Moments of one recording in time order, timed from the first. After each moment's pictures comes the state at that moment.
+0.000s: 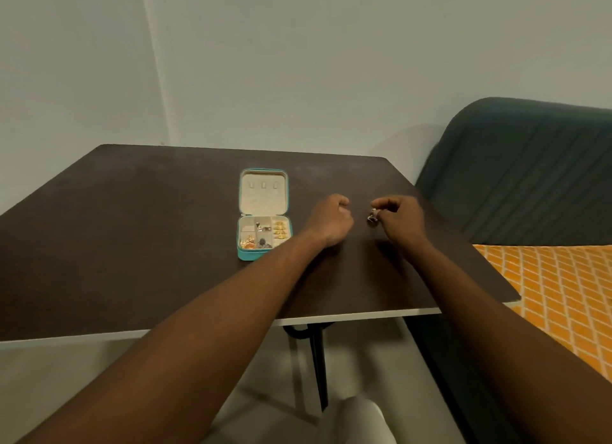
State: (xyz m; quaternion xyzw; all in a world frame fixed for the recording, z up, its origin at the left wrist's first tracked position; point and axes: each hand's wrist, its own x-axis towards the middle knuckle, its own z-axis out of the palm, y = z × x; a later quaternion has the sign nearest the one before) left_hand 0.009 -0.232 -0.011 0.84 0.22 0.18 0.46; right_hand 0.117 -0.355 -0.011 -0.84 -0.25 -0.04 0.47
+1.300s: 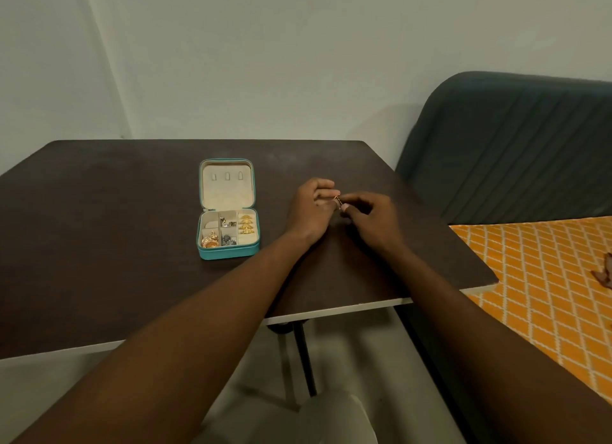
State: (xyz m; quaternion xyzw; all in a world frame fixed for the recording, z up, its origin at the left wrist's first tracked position) left_hand 0.049 -0.240 -0.046 0.73 0.15 0.33 0.58; right_hand 0.113 -0.374 -0.033 -0.77 -0.39 -0.06 0.49
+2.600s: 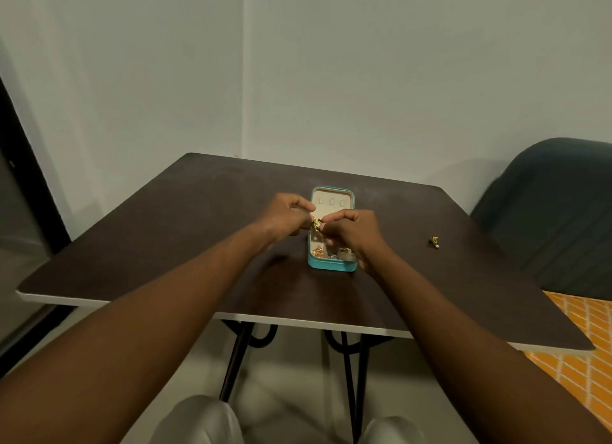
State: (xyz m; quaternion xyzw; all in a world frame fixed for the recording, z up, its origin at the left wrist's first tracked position) left_hand -0.154 -0.110 0.016 0.75 0.28 0.24 0.54; right_hand -0.039 -0.233 0.012 -0.70 -0.29 0.24 0.61
